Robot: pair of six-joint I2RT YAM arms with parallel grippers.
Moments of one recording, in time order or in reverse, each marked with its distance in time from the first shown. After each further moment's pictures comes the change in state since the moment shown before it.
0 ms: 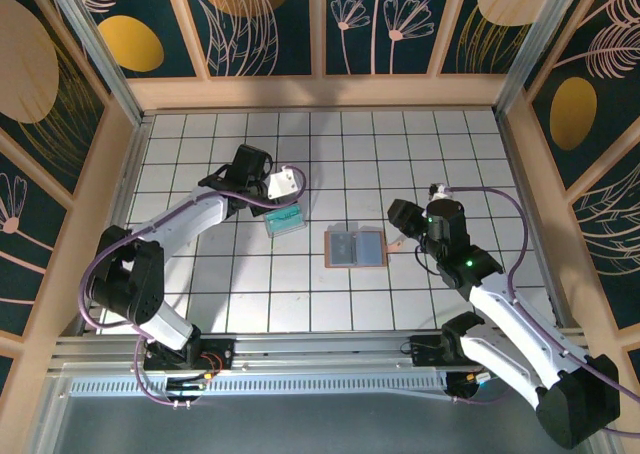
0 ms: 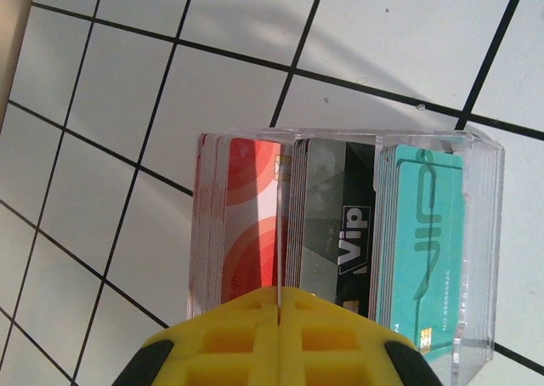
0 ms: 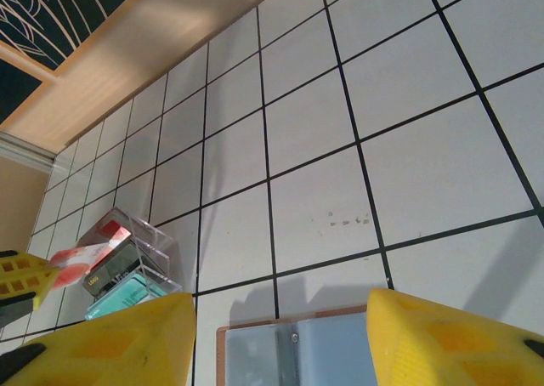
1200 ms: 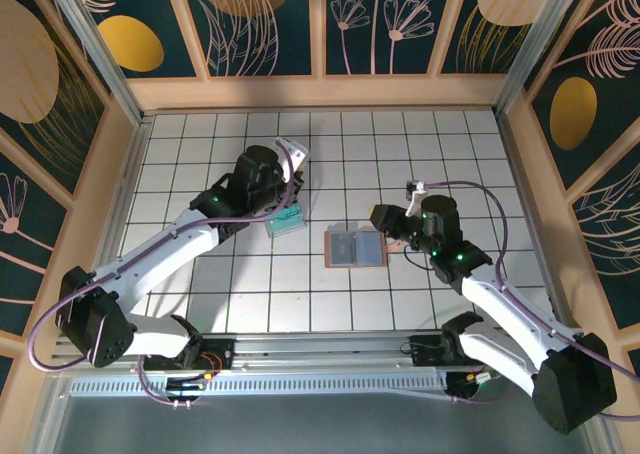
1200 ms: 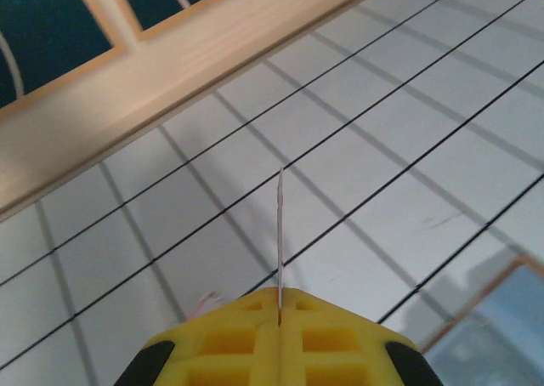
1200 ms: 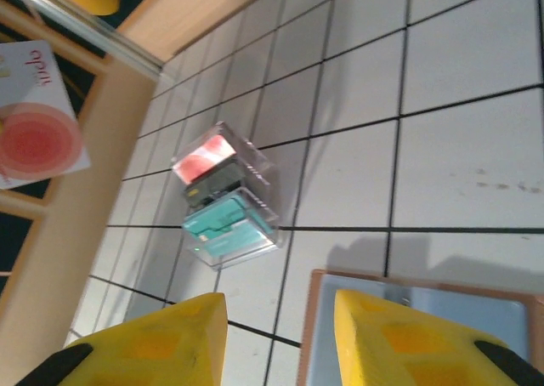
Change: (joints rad) left arm -0.220 -0.252 0.012 0.140 -0.174 -0.675; right arm 0.000 0.102 -0.024 0.172 -0.322 -0.053
